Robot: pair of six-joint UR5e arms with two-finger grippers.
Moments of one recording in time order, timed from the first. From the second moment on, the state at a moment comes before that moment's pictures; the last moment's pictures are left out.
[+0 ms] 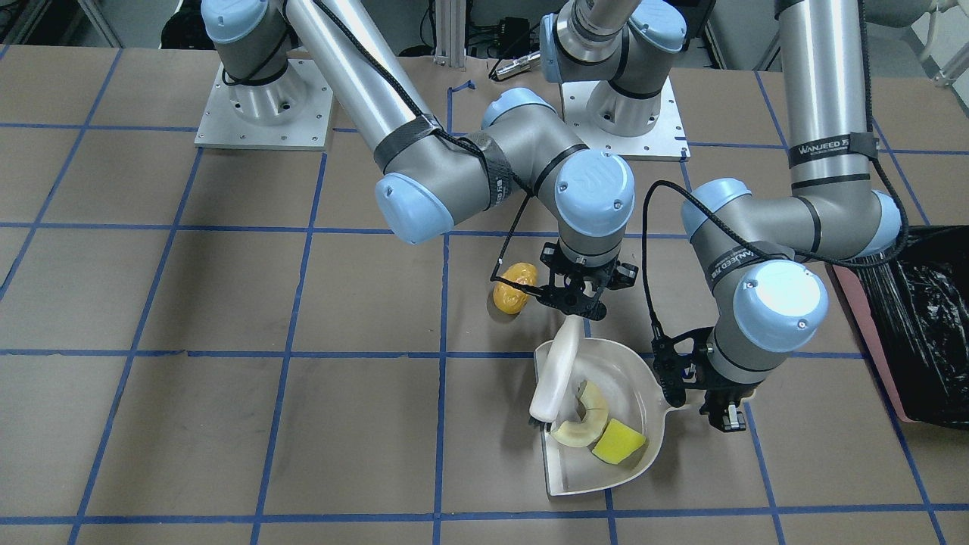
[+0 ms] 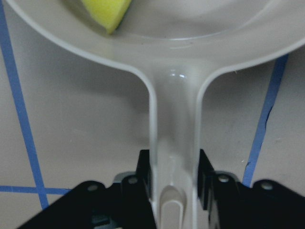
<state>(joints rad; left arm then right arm) -1.44 -2.06 -1.63 -0.99 1.76 1.65 2.18 -0.91 1.24 -1.86 -1.28 0.99</state>
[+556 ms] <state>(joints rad) -1.36 -2.02 -1.70 -1.00 1.71 1.73 2.13 -1.01 1.25 -1.65 -1.35 0.89</state>
